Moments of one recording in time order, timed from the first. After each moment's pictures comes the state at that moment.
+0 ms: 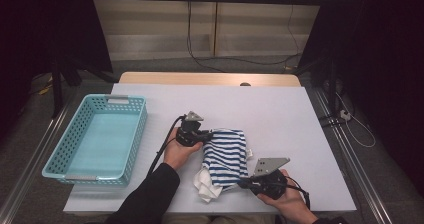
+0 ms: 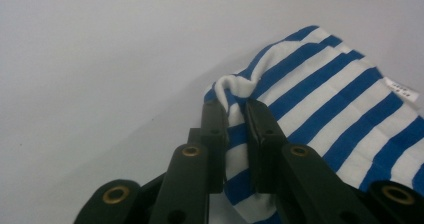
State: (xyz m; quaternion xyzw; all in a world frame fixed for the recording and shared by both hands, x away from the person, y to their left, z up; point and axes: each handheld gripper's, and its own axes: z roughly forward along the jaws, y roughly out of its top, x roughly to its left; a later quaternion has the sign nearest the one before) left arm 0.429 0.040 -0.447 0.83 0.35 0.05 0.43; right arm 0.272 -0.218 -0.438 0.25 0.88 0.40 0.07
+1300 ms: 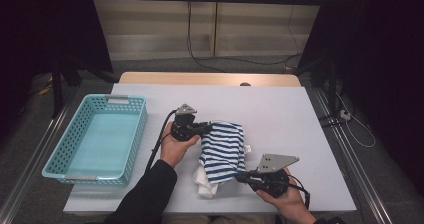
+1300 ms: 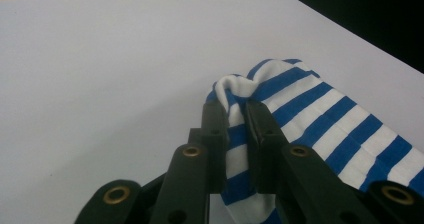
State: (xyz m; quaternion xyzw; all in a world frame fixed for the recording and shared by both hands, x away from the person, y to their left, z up) left arm 0.429 0.051 -0.419 0.80 0.35 0.05 0.49; right arm 0.266 -0.214 -0.412 0.25 0.84 0.47 0.10
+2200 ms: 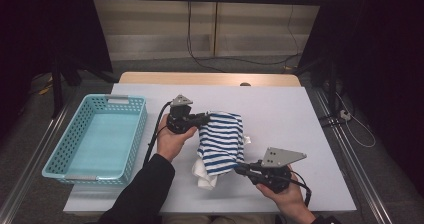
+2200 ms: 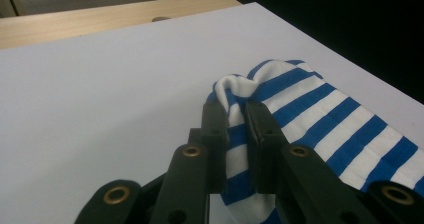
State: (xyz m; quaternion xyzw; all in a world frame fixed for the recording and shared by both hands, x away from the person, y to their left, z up) left arm 0.433 0.059 -0.383 0.79 0.35 0.07 0.50; right arm 0.267 -0.212 -0.390 0.26 0.81 0.51 0.12
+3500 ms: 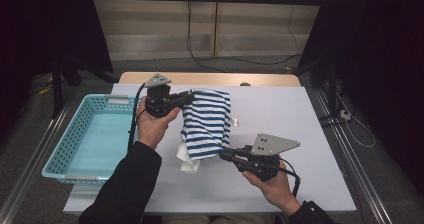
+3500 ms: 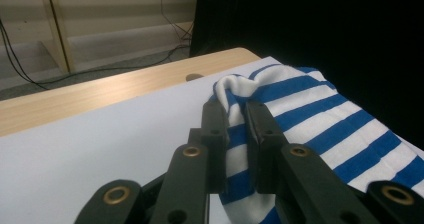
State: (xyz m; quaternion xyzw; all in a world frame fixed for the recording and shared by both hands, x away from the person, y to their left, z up) left arm 0.435 0.101 -0.314 0.75 0.36 0.13 0.54; right arm 0.282 -0.177 -0.348 0.22 0.78 0.57 0.15
